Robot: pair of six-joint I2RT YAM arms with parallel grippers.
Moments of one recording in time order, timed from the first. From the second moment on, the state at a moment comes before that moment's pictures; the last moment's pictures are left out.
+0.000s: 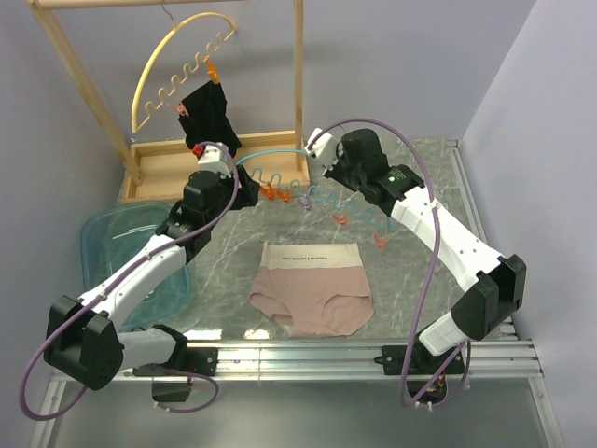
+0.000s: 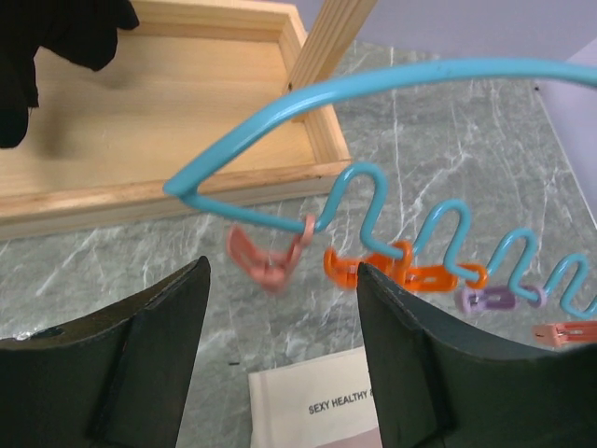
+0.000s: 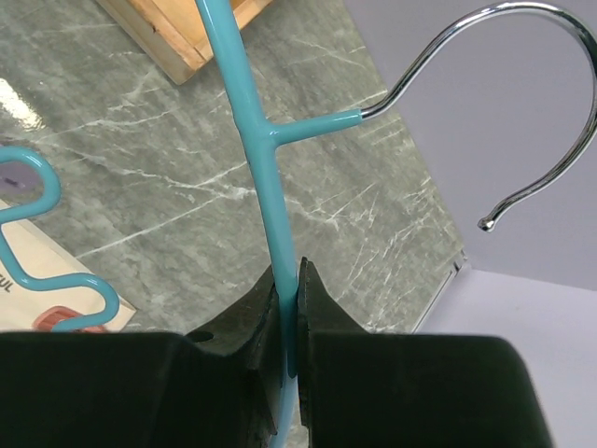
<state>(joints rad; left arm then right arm) -0.45 1.22 0.90 0.04 -0.13 -0.43 0.57 1.52 1.50 -0.58 0.20 -0.64</state>
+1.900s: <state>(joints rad) -0.45 1.23 0.89 0.09 -0.14 -0.38 0.59 1.48 1.52 -0.64 0.17 -0.61</state>
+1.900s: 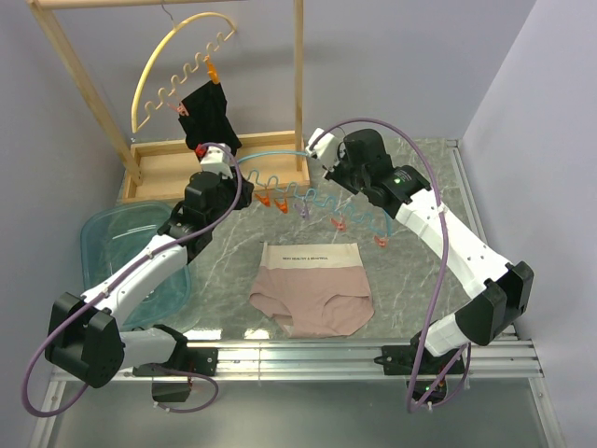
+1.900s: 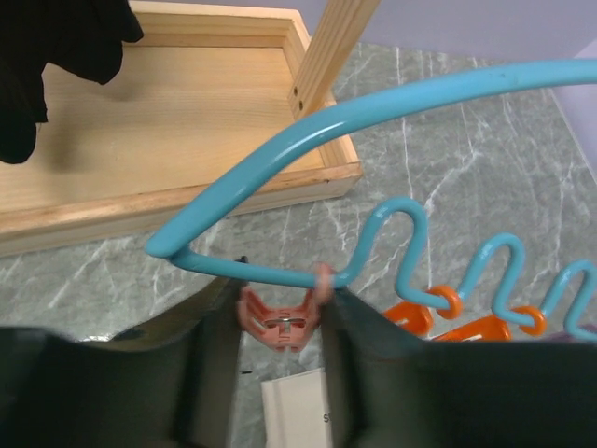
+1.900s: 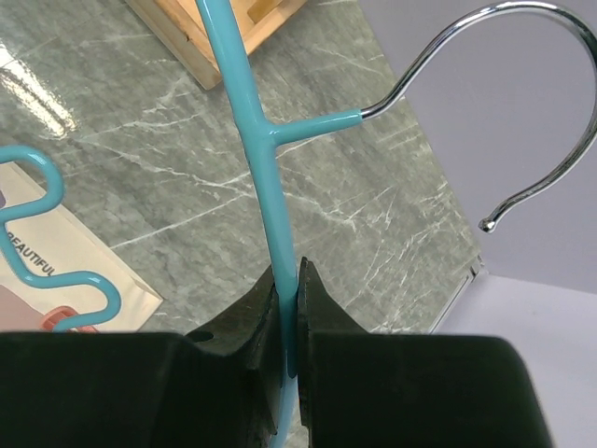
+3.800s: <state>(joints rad) -0.45 1.80 1.16 -0.25 0.07 -0.49 0.46 1.80 1.42 -0.49 0.04 -0.77</state>
